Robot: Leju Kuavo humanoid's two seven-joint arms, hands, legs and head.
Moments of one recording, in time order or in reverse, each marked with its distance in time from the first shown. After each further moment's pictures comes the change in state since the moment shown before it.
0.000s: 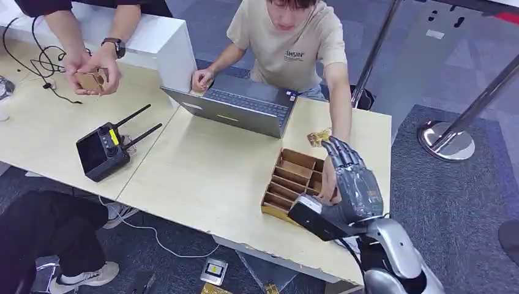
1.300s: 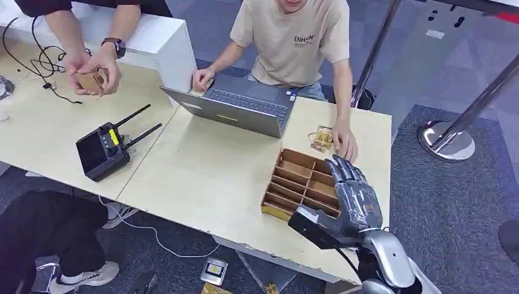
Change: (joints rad) left arm 0.000 -0.012 0.000 0.000 0.023 0.012 0.000; right arm 0.031 -0.049 0.064 0.079 0.054 -0.053 0.098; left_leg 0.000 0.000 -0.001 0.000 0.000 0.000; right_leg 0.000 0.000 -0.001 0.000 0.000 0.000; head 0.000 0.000
